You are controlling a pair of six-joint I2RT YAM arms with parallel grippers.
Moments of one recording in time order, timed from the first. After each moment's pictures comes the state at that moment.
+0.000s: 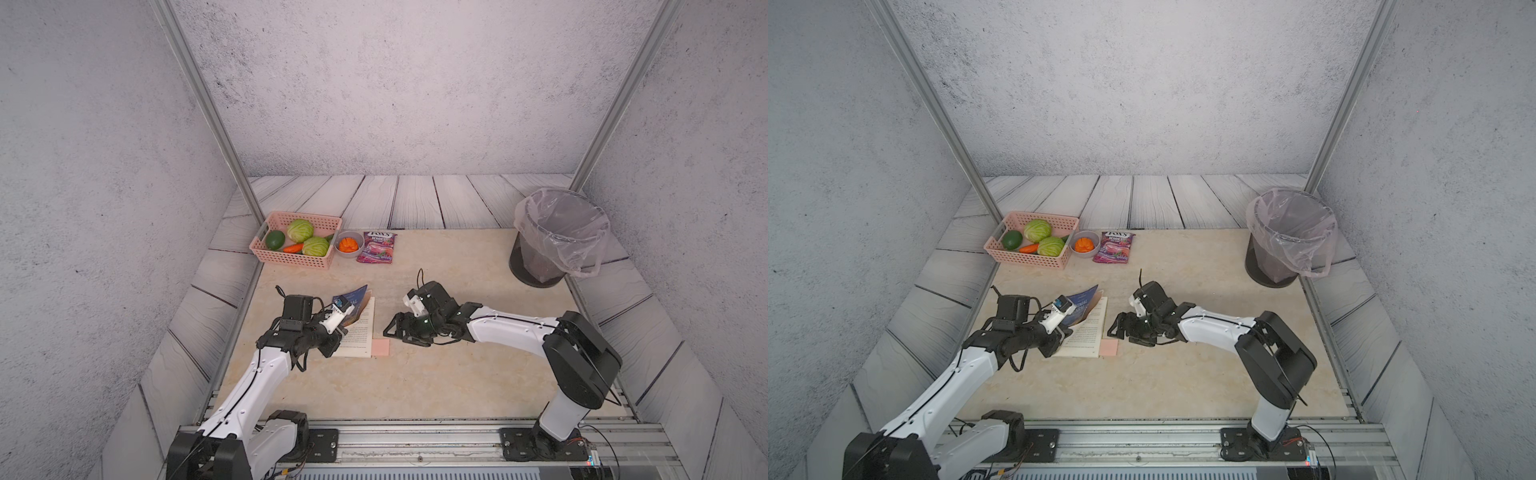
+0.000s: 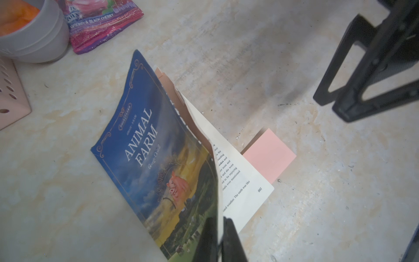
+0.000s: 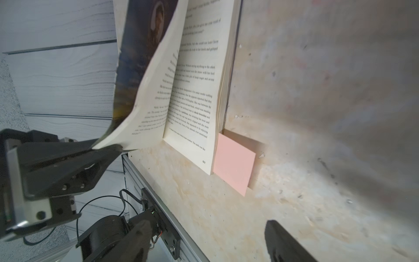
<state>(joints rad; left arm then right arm) -0.15 1.03 0.60 -0.50 0.45 0.52 0.82 1.73 1.03 -0.12 -0.52 0.91</state>
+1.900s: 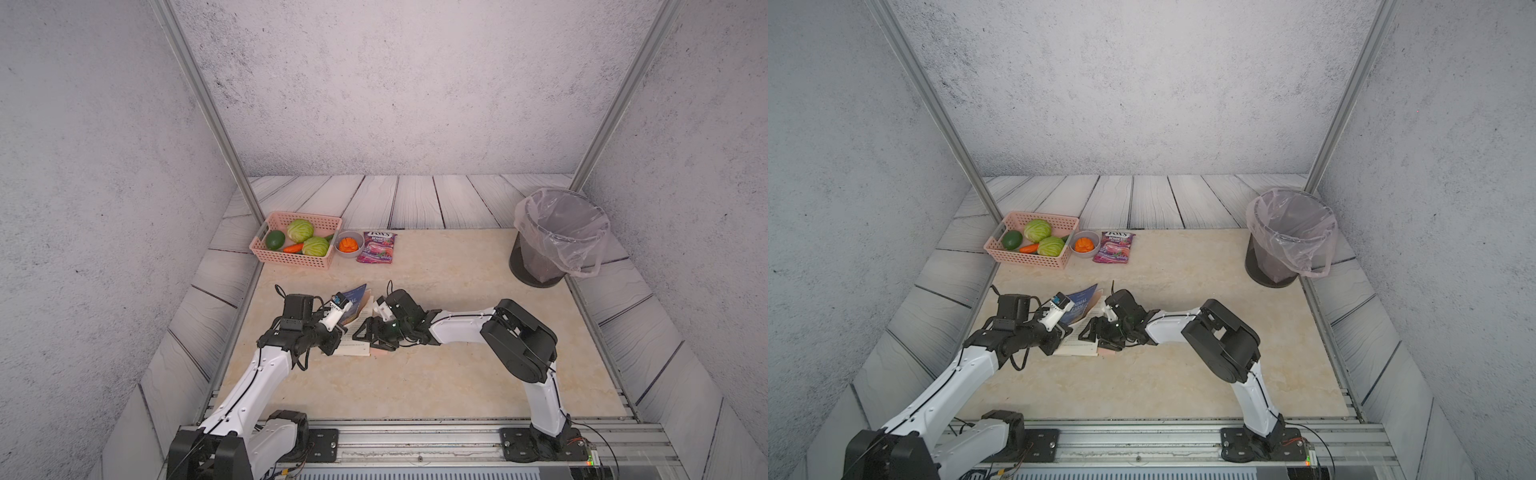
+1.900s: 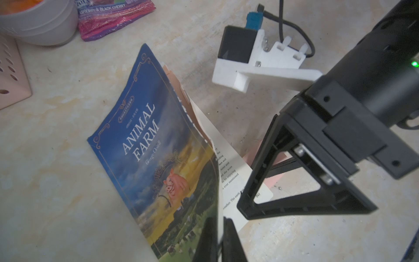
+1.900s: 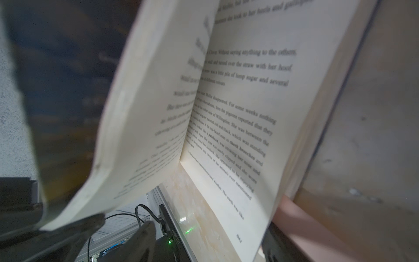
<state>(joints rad) -0.15 1.04 0.60 -0.48 0.44 0.43 0.92 2.06 1.21 0.15 -0.57 1.06</state>
